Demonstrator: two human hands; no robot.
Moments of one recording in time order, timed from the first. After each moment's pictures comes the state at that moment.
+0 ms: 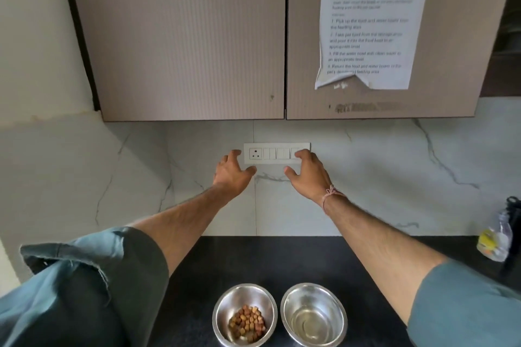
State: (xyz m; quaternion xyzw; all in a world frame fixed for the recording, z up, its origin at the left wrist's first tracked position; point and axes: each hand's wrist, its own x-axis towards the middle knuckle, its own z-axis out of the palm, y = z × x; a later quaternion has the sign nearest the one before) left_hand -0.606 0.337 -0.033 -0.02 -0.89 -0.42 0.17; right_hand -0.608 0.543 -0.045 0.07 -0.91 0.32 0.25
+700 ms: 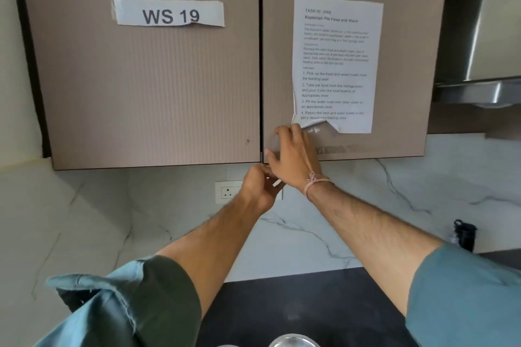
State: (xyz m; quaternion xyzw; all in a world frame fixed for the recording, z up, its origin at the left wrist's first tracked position) left_hand -0.632 0.445 0.043 -0.11 -0.42 -0.89 -0.11; right_hand -0.593 0.538 0.087 0.08 -0.87 0.12 0.46
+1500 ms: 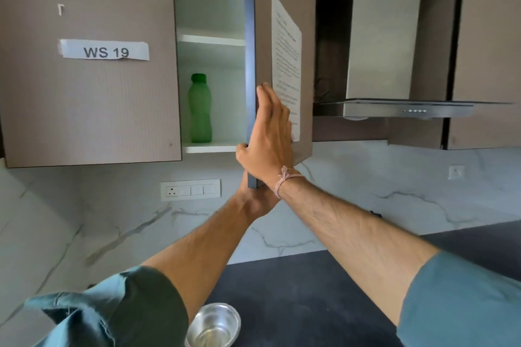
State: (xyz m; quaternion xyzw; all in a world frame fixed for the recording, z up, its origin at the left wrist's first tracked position) left_hand -0.405 0.617 0.057 -0.20 -0.30 -0.90 -0.23; right_hand -0.349 0.654 0.124 0.13 -0.76 0.17 0.61
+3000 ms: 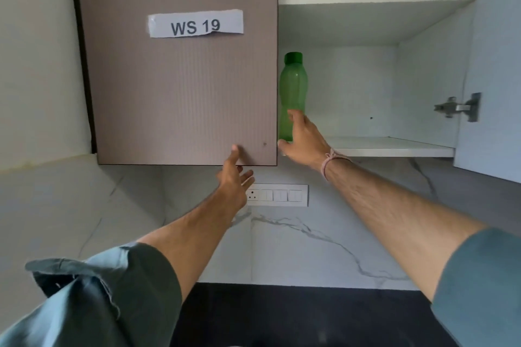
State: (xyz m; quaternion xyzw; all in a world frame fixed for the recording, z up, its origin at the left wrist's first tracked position) left_hand -0.653 0.380 0.055 0.04 -0.45 -0.88 0.10; right_hand -0.605 0.546 0.135 0.19 -0.88 0.24 0.35
